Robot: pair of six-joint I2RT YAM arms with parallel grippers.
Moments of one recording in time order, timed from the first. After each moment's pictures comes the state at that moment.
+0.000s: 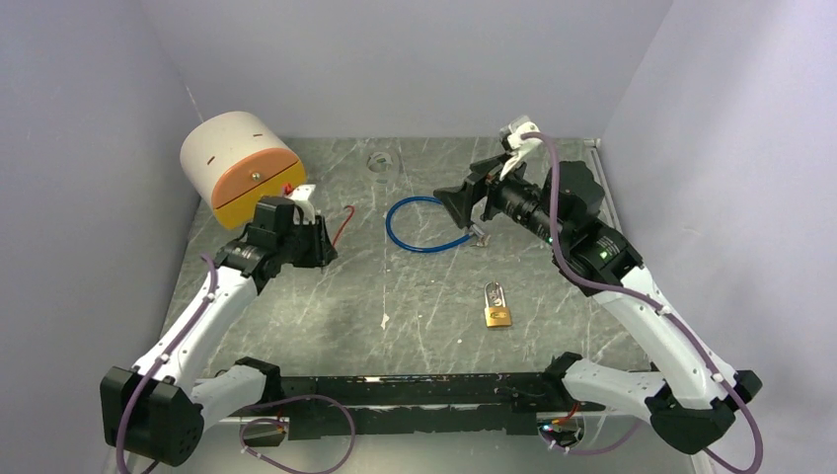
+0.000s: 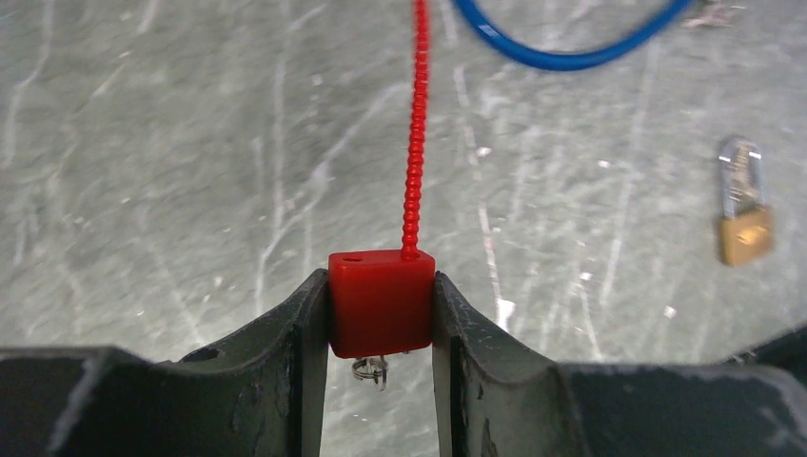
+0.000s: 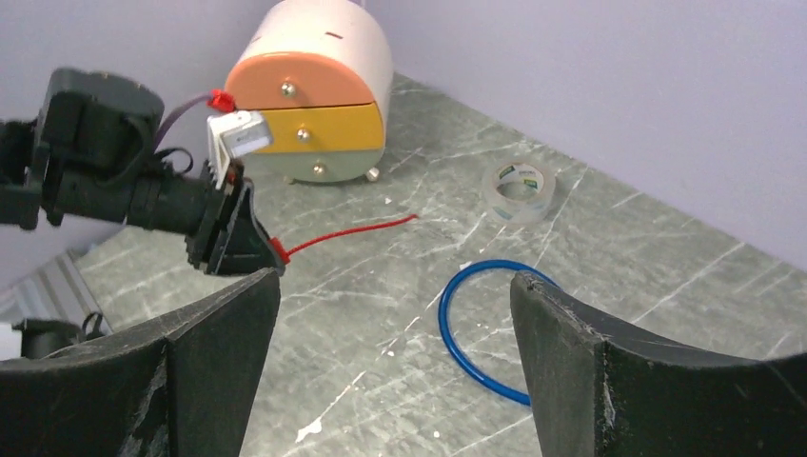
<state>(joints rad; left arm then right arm) -0.29 1.05 0.87 -0.54 0.20 -0.27 0.66 1.04 1.31 -0.32 -0.13 0.09</state>
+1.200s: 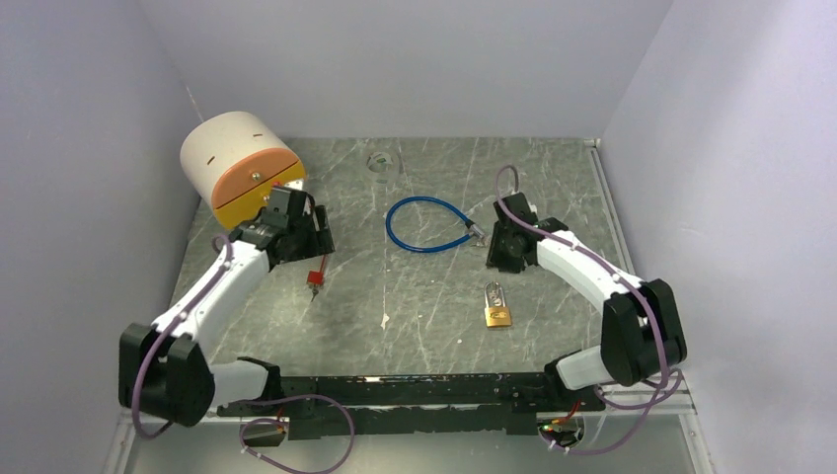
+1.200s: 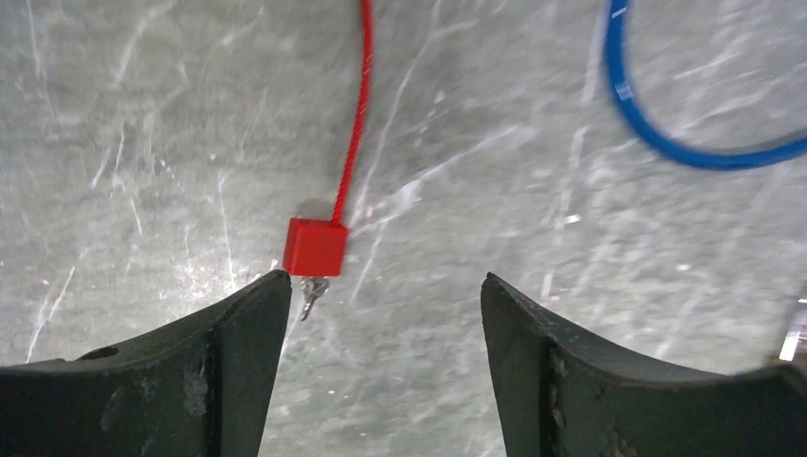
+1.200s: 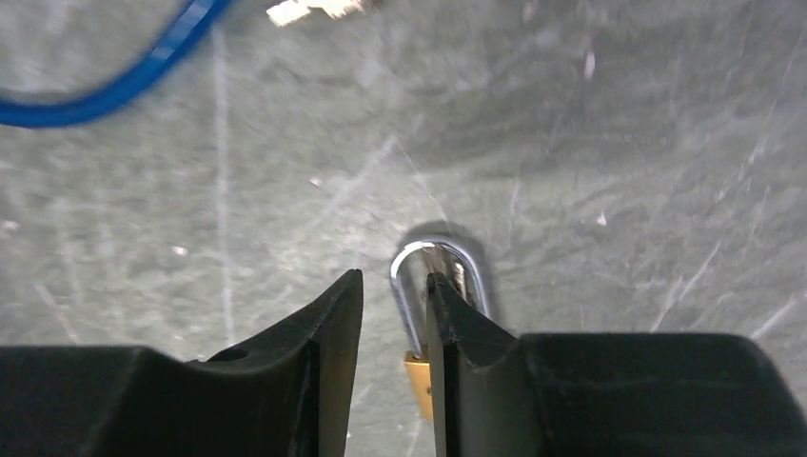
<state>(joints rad) -0.29 1.28 0.93 -0.61 -0.09 -0.47 0.37 1.40 0.94 -0.60 0.10 0.61</state>
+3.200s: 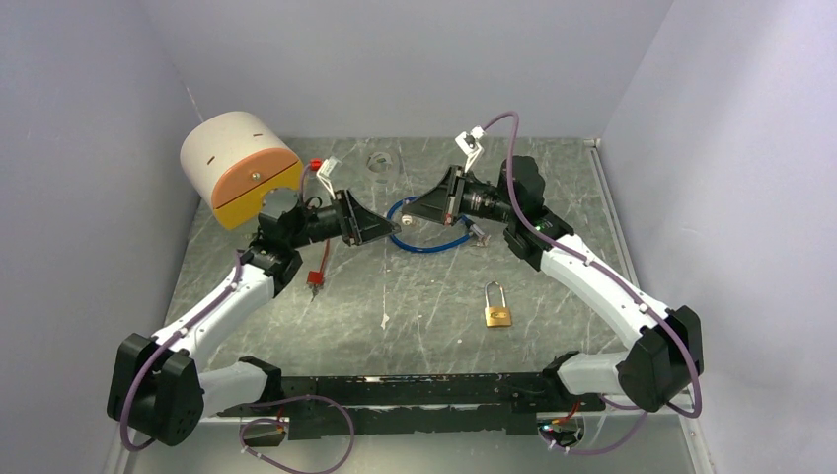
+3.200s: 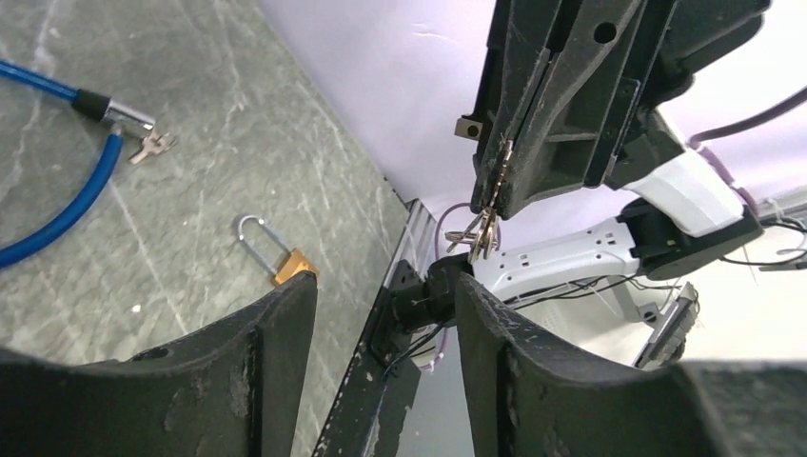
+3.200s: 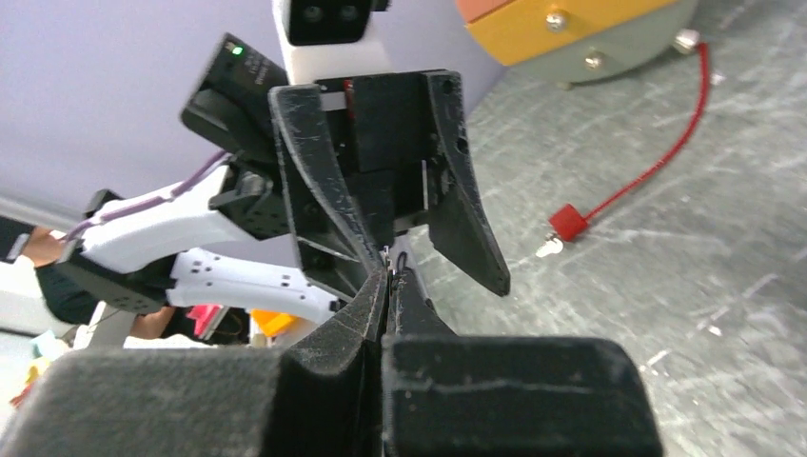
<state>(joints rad) -0.39 1.16 0.76 0.39 0.81 -0.89 0.55 1.29 1.07 0.14 -0.70 0.79</state>
